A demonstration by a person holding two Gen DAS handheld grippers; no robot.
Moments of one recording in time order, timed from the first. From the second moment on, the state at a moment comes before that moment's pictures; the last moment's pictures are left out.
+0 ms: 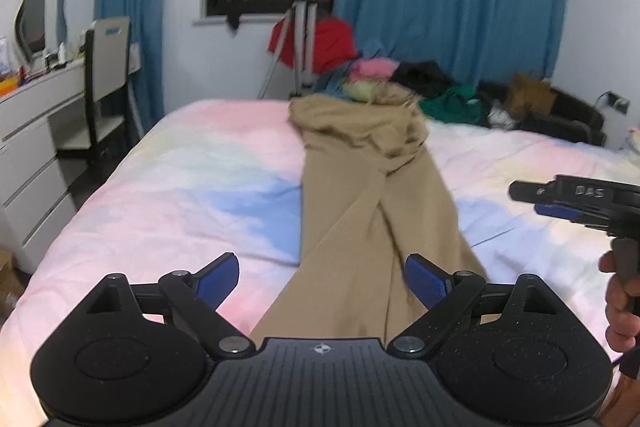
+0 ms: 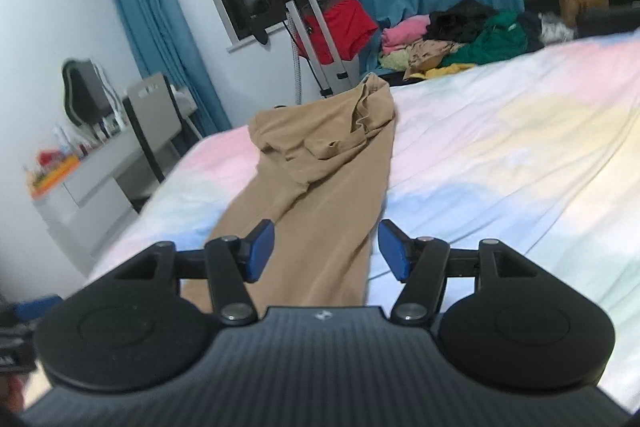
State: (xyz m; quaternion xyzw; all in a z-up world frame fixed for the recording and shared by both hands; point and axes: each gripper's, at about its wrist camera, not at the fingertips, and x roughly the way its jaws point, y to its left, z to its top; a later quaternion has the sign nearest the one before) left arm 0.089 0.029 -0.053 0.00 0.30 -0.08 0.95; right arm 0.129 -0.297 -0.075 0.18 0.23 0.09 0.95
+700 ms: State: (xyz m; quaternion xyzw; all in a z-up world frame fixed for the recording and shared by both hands) left arm 0.102 0.152 -0.133 -0.34 0.44 0.01 0.83; right arm 0.093 -0.308 -0.092 0.27 0.27 0.06 0.92
